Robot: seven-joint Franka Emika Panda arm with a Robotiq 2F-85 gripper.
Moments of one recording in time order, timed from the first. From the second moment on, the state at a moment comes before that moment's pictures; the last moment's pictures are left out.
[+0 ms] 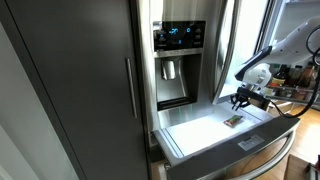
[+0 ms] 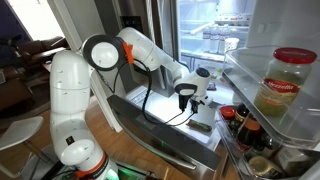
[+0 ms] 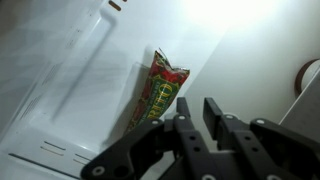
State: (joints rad) arm -0.46 0.43 -0.26 -2.04 0.59 2.43 0.11
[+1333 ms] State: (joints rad) arm -0.47 0.74 -0.22 -1.94 0.52 2.78 0.10
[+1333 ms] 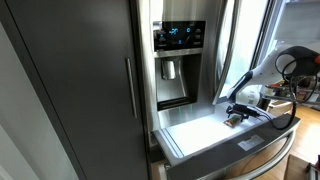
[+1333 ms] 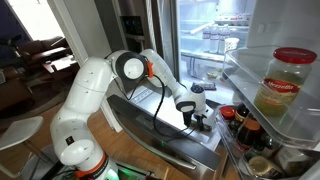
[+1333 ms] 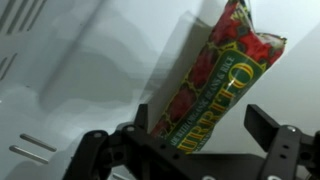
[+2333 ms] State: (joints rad) arm -0.48 0.71 -0.22 -1.92 0.49 2.72 0.13
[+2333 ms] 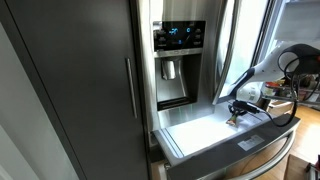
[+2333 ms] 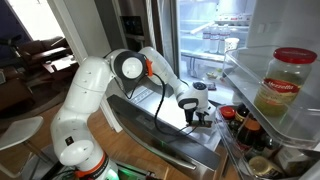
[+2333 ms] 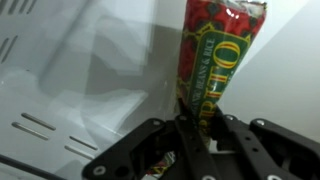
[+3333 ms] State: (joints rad) arm -0.36 0.33 -0.30 -2.08 0.42 2.56 0.33
